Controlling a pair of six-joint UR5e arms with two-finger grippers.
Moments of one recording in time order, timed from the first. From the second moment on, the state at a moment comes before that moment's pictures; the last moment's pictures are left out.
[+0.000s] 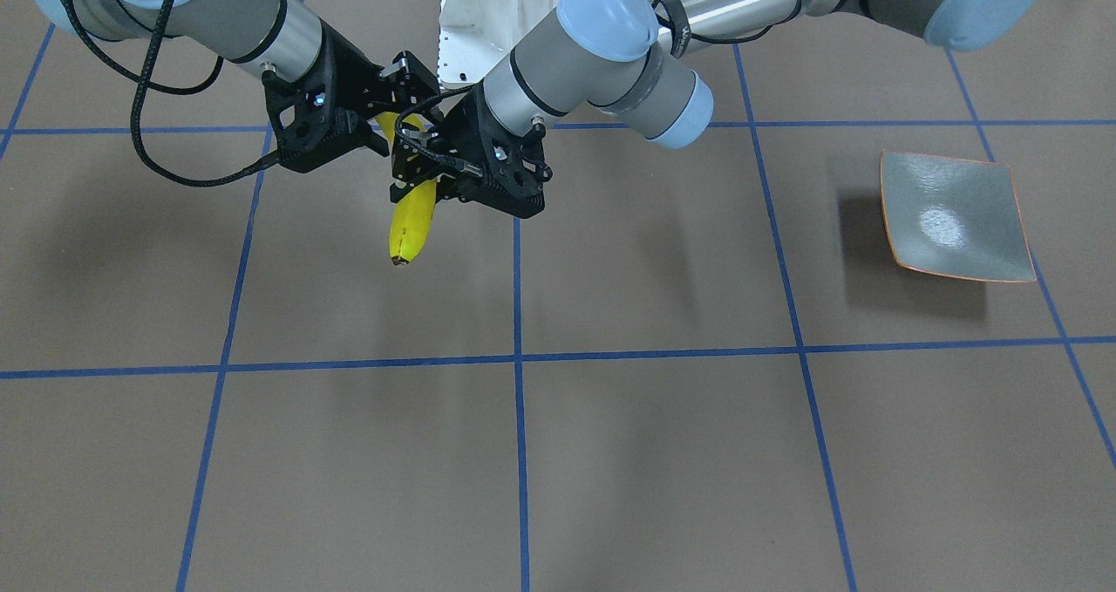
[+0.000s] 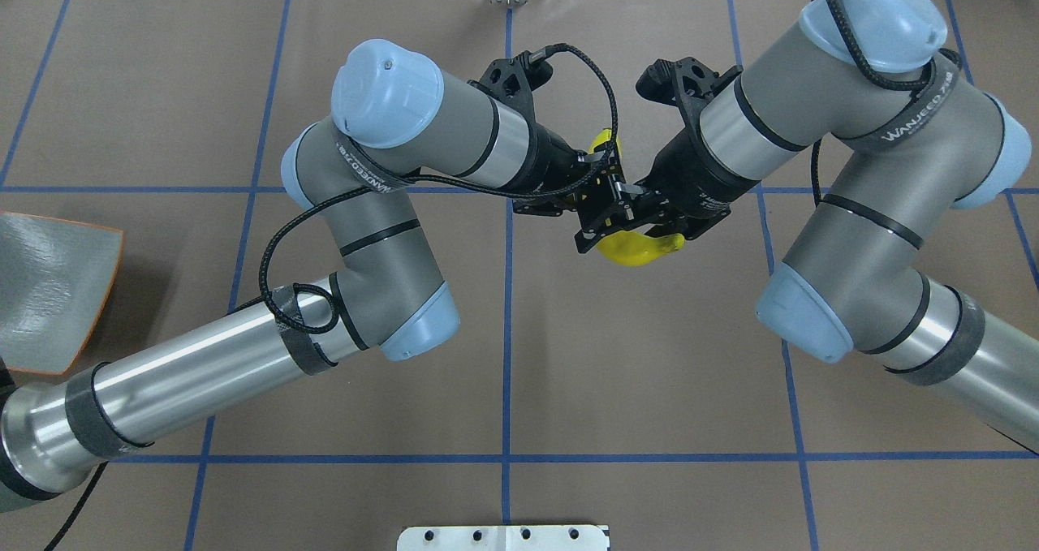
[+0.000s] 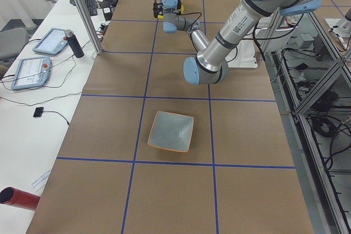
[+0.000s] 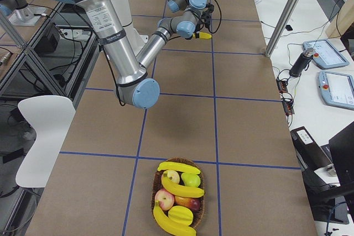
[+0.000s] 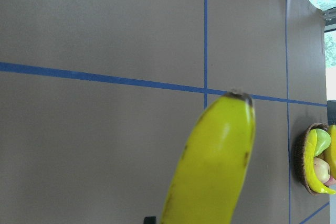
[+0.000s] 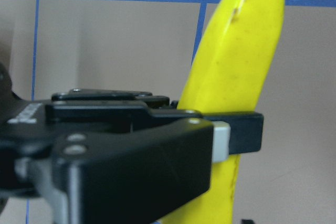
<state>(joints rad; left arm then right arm) -0.59 -2.47 -1.40 -2.37 -2.06 -1.59 0.77 -1.07 1.91 -1.37 2.42 1.09</state>
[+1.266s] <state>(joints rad) -0.65 -2.36 -1.41 -2.37 -2.07 -1.52 1.09 -1.19 1.92 -1.37 2.66 1.09</state>
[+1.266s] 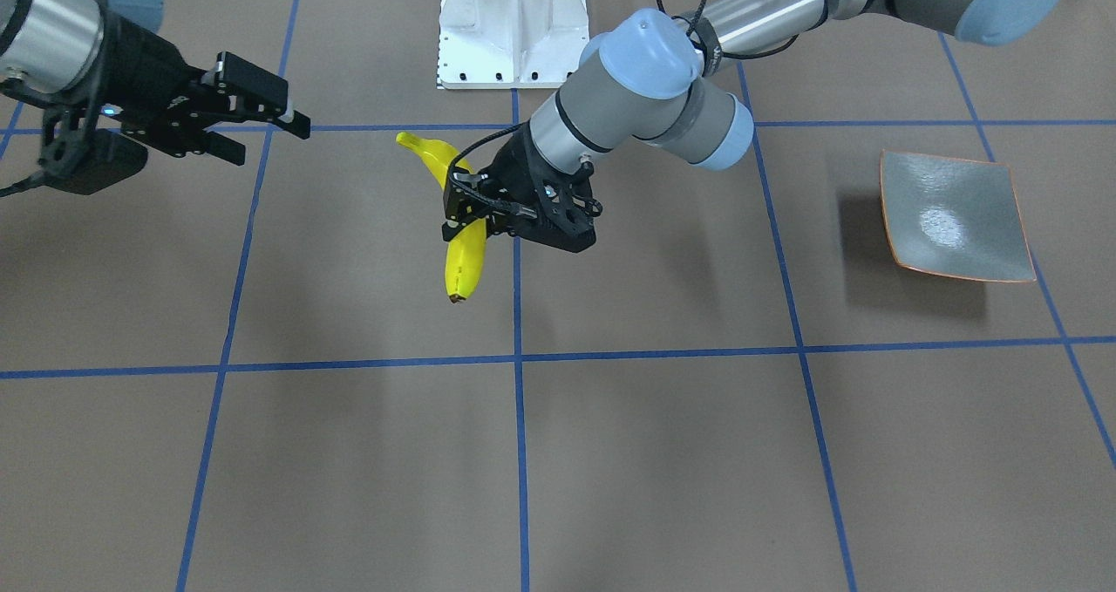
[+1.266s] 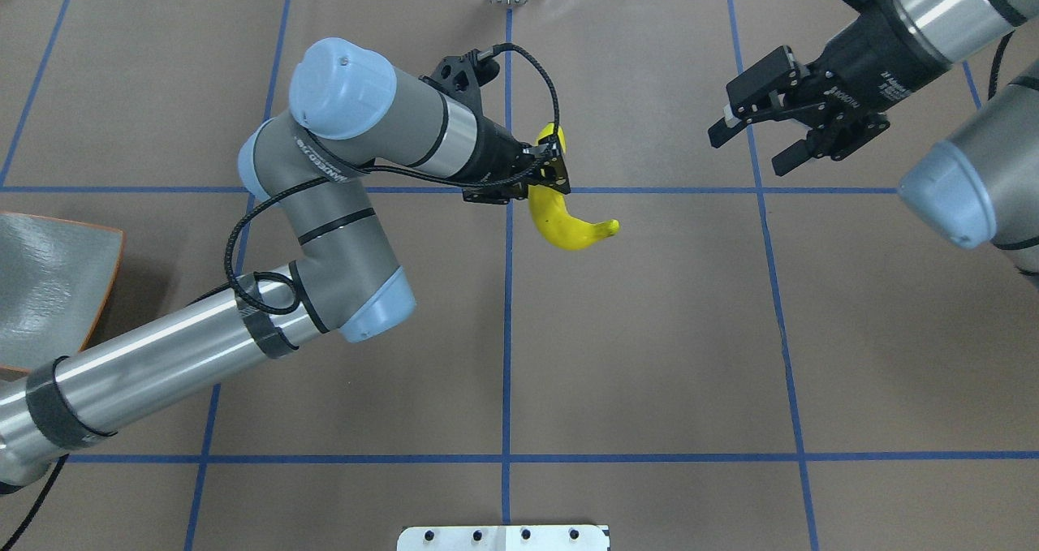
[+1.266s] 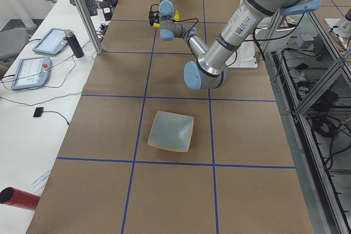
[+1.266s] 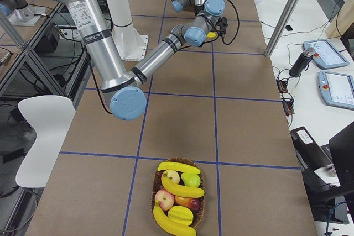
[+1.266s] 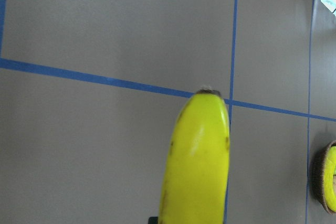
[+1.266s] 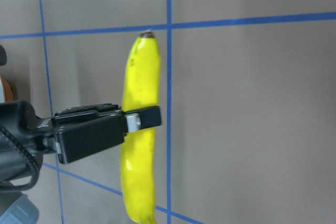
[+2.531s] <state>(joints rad) -1.00 -1.55 -1.81 -2.18 -2.12 -0.58 1.16 -1.44 1.84 -1.38 2.20 0.69</state>
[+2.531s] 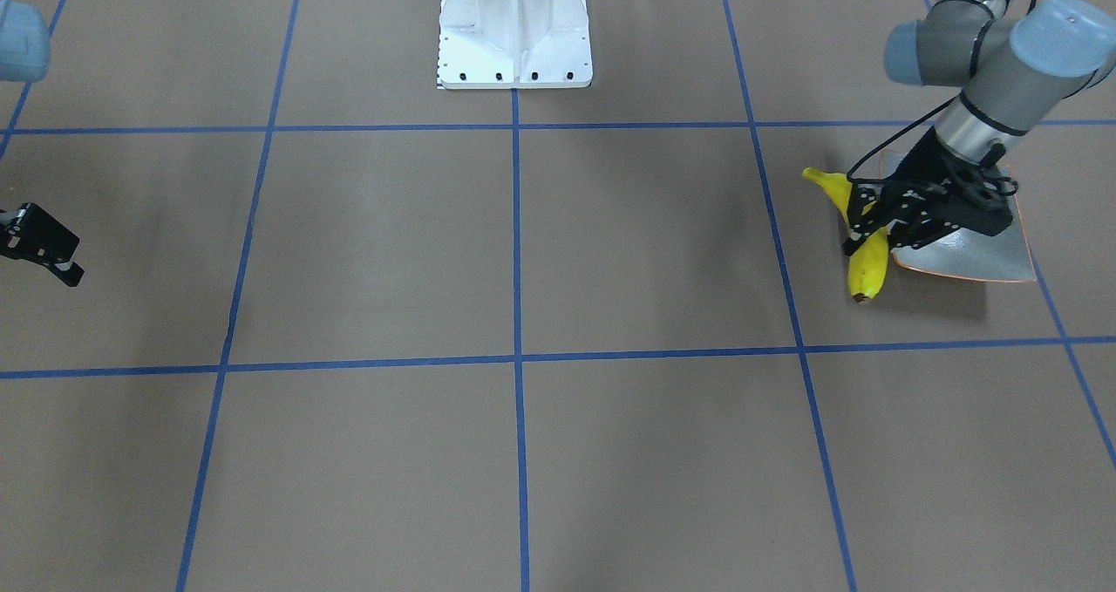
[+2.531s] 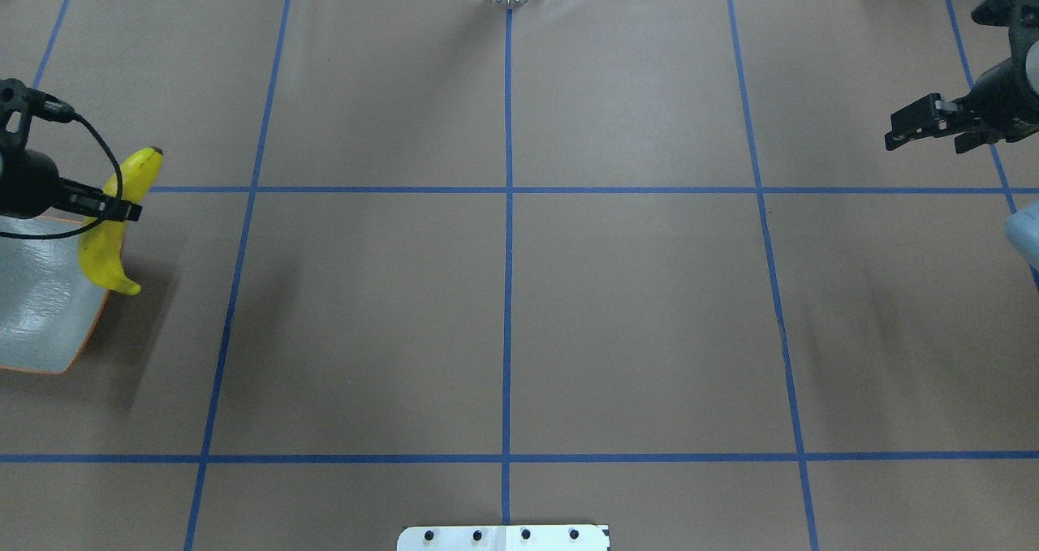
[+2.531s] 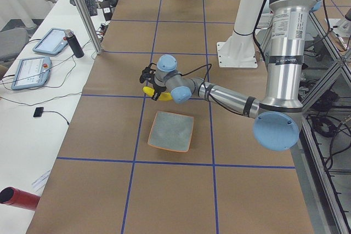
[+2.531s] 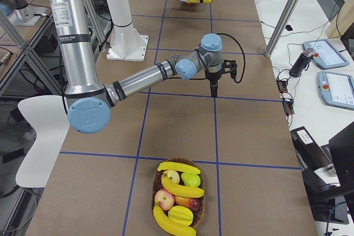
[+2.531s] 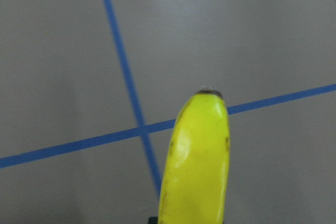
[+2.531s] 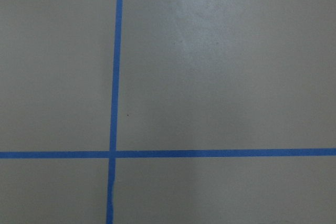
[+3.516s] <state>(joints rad) -1.00 -1.43 -1.72 -2.15 -2.05 -0.38 1.16 -1.46 1.78 -1.37 2.21 0.63</state>
